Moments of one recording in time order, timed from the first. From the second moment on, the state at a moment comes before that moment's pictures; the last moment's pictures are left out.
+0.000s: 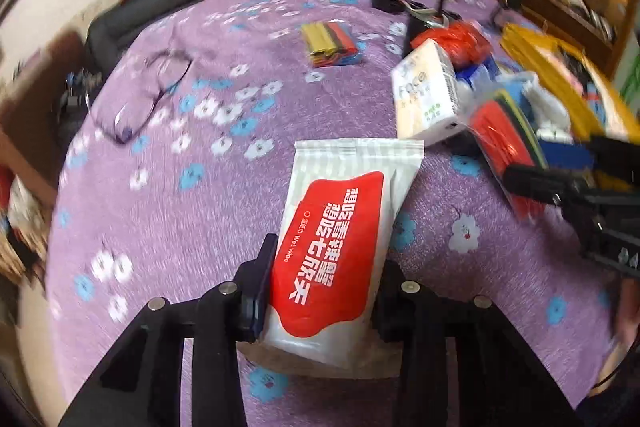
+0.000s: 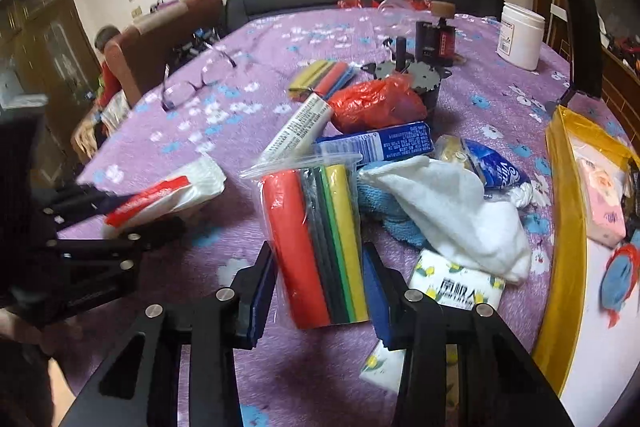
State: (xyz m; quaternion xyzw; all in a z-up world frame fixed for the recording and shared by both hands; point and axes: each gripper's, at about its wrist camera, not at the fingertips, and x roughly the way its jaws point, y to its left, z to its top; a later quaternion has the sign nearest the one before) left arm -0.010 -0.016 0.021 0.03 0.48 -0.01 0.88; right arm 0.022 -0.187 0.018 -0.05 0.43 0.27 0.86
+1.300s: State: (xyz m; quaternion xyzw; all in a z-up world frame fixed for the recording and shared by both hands) left arm -0.027 -0.033 0.044 -0.07 0.35 0.05 0.93; right arm 0.005 -0.217 0.023 0.06 0.36 0.26 0.90
